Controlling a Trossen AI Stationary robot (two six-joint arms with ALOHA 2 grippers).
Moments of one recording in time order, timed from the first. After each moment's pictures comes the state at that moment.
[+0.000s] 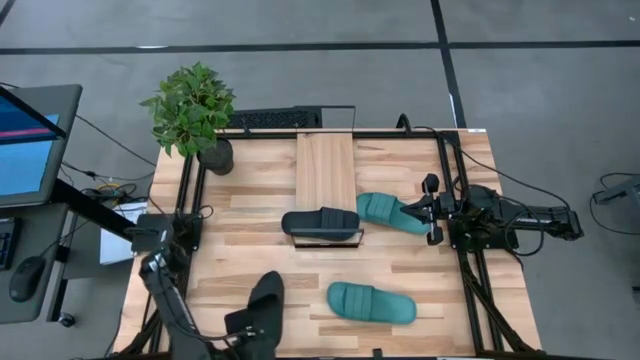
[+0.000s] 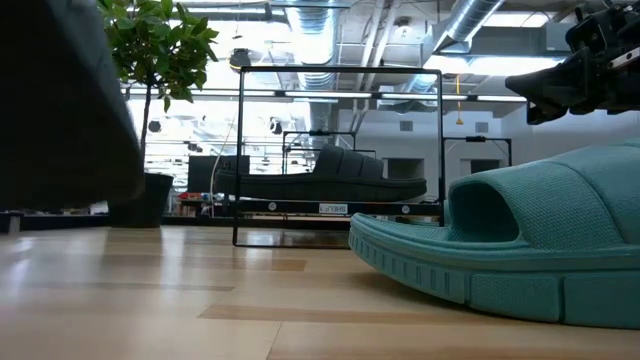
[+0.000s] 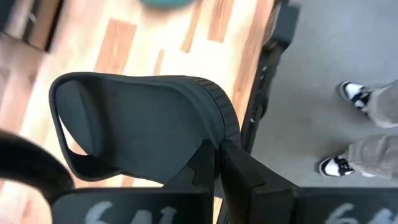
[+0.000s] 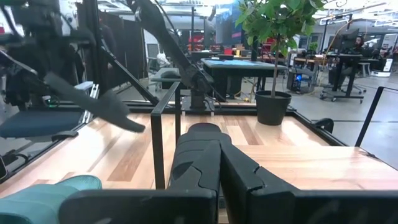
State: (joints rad) left arm -0.97 2.23 2.35 -1.57 -0.42 -1.21; right arm -0.07 0.01 0.00 0.03 -0.10 -0.06
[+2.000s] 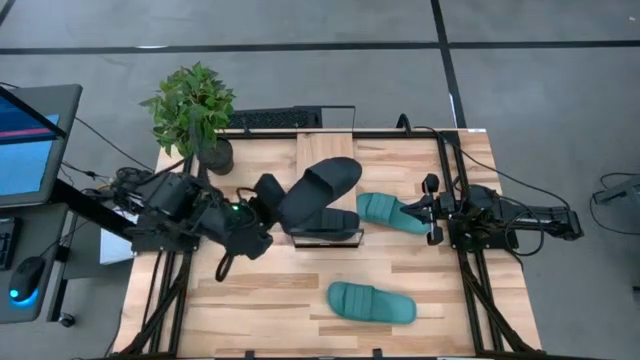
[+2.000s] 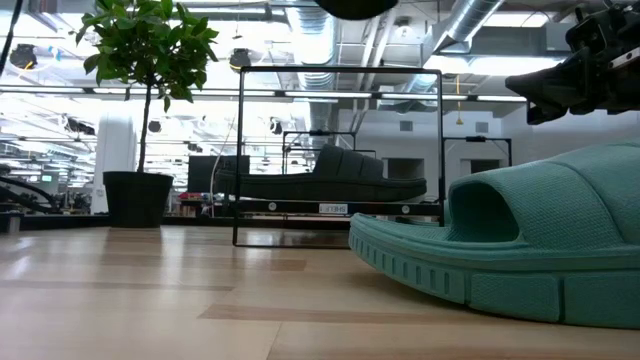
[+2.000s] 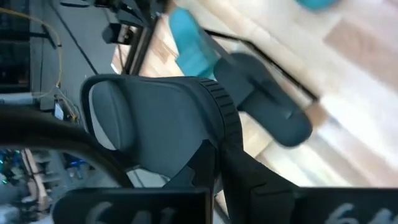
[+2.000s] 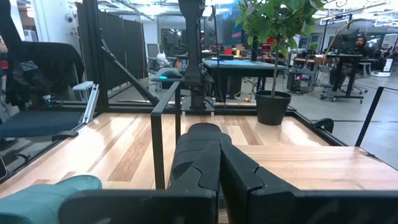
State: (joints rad) left arm -0.43 1.71 2.27 -1.57 -0.54 0.67; right arm -0.07 0.01 0.00 0.03 -0.10 -0.06
